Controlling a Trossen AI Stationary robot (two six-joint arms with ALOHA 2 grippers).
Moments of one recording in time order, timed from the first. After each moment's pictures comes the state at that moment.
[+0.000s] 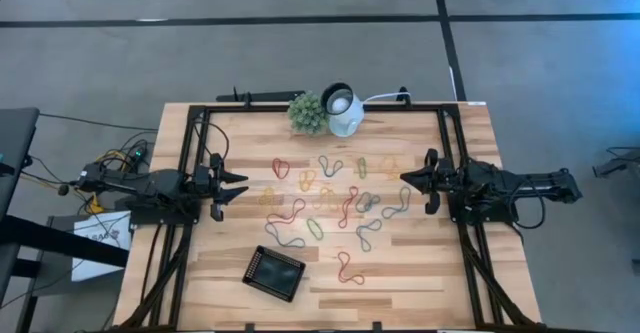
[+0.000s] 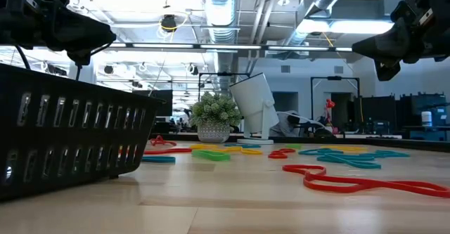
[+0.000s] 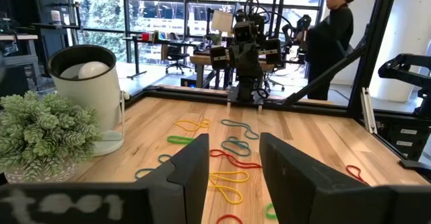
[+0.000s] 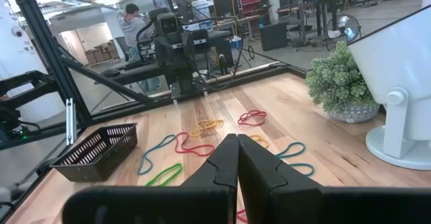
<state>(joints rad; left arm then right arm) -0.21 0.01 0.02 0.06 -0.35 -0.06 0.05 0.02 0.04 -0.07 0.18 0.19</state>
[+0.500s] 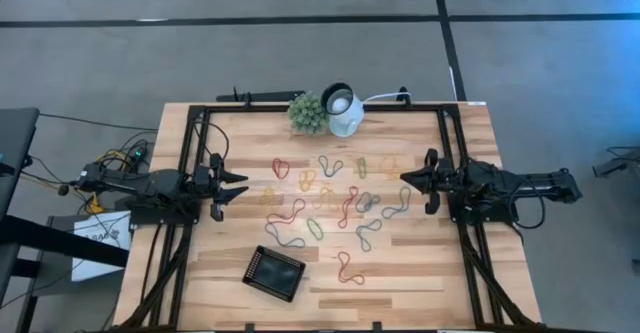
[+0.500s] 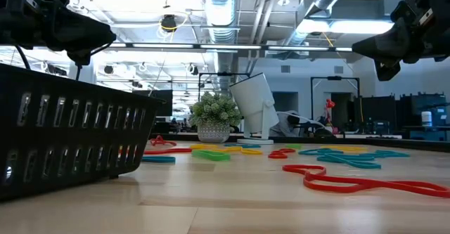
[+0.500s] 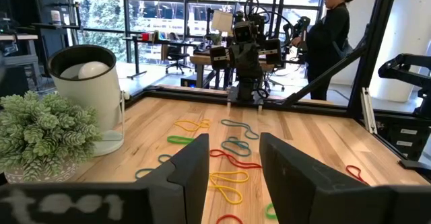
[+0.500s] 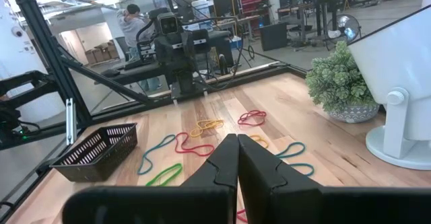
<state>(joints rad) -0.21 0.01 0.02 0.06 -0.35 -0.06 0.05 0.02 0.04 -0.07 0.18 0.19</state>
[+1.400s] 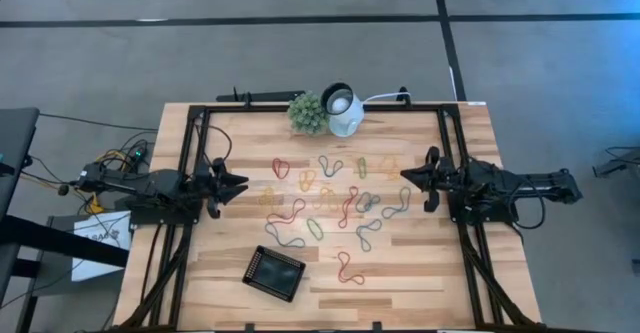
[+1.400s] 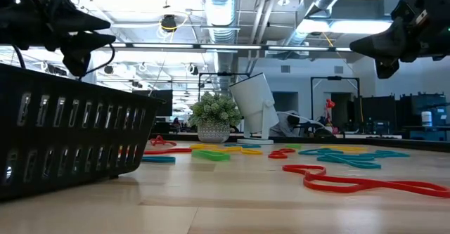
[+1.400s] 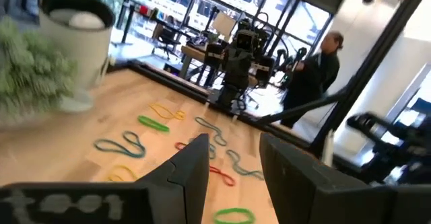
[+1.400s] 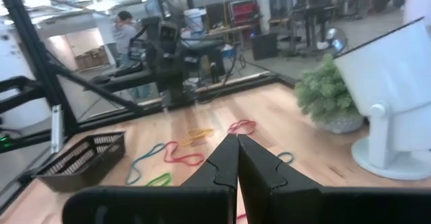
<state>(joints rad) -0.21 0.01 0.02 0.07 -0.34 -0.43 0.04 0.02 0.04 -0.03 0.22 0.16</state>
